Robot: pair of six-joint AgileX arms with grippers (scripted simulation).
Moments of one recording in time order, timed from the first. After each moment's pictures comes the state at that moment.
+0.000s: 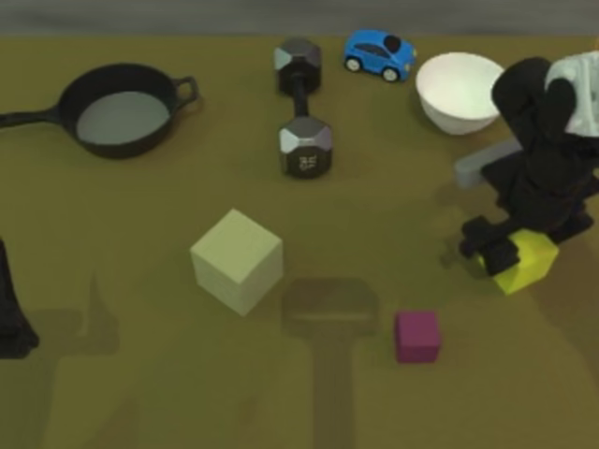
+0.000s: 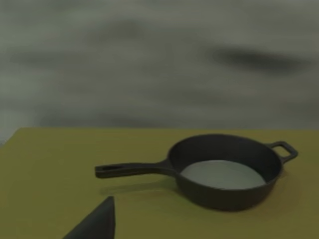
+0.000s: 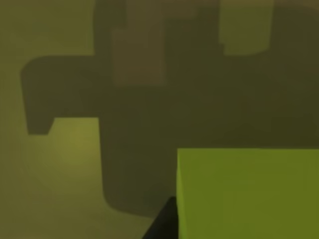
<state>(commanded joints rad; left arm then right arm) 0.00 0.00 0.00 0.00 0.00 0.00 0.26 2.13 1.38 -0.82 0.00 -0.21</state>
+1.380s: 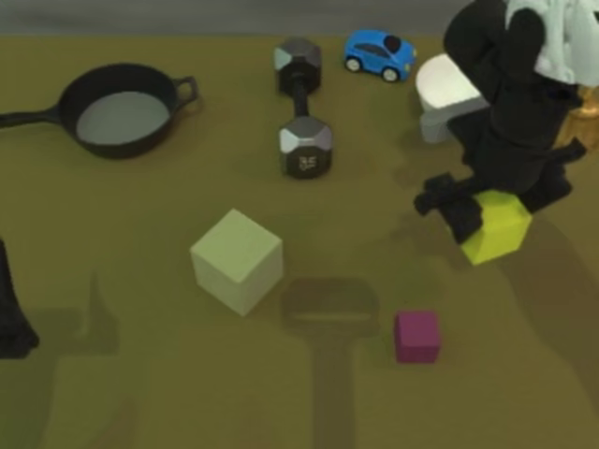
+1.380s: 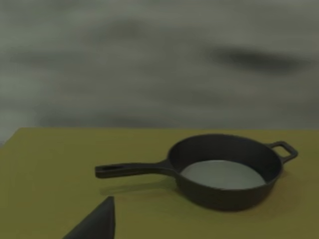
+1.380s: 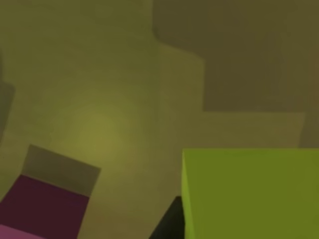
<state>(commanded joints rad) 0.00 0.00 0.00 0.00 0.00 0.00 0.40 2.04 1.59 -1.11 0.00 0.01</state>
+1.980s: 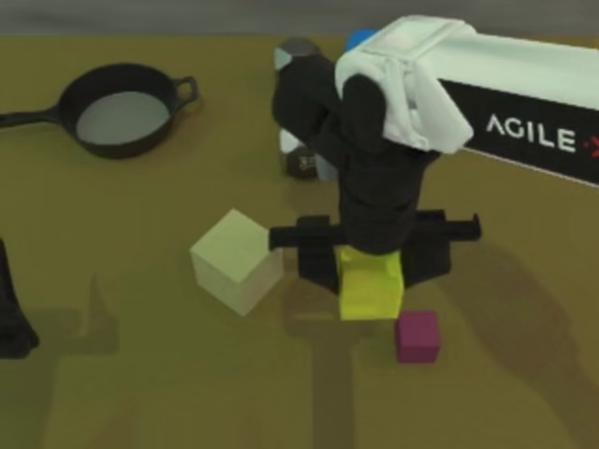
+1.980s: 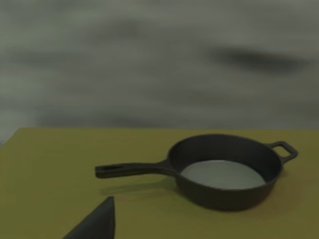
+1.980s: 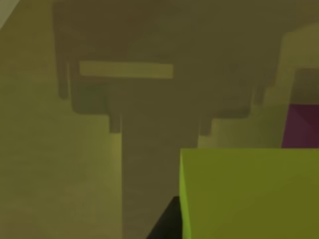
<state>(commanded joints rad) 0.00 0.00 0.00 0.00 0.00 0.00 0.75 2.07 1.68 -1.19 0.01 0.72</state>
